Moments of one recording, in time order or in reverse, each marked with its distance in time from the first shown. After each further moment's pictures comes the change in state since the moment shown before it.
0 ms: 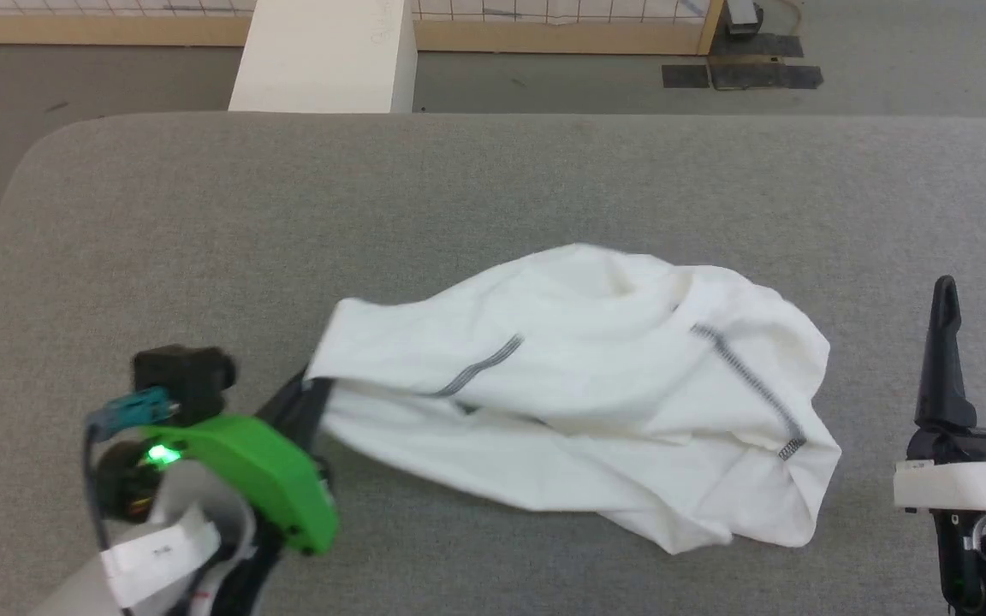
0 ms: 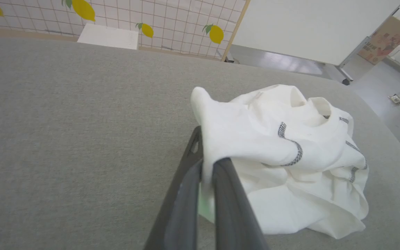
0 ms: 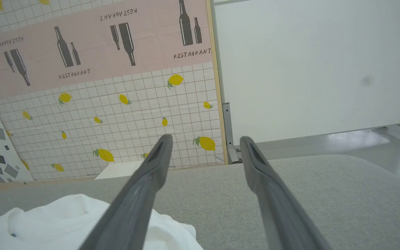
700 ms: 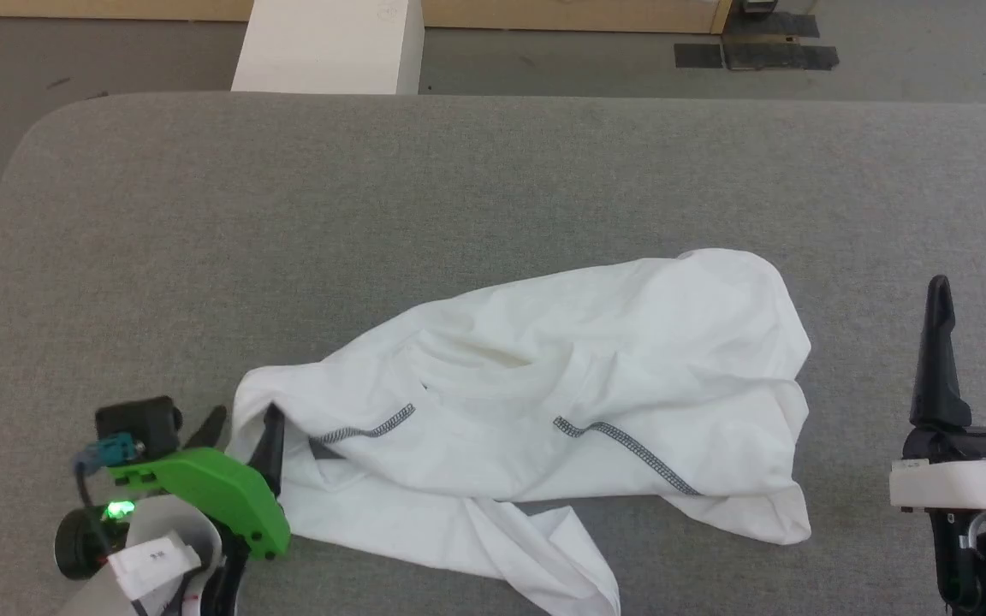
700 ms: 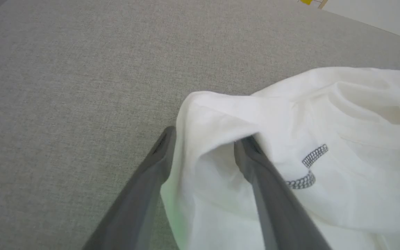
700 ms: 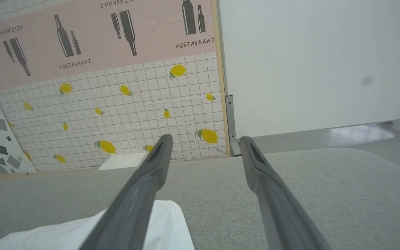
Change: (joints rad) left arm 0.047 -0.058 0.039 0.375 -0.006 -0.024 -0.132; right arm -0.003 0.000 0.007 0.006 -0.010 0.000 0.000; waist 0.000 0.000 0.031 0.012
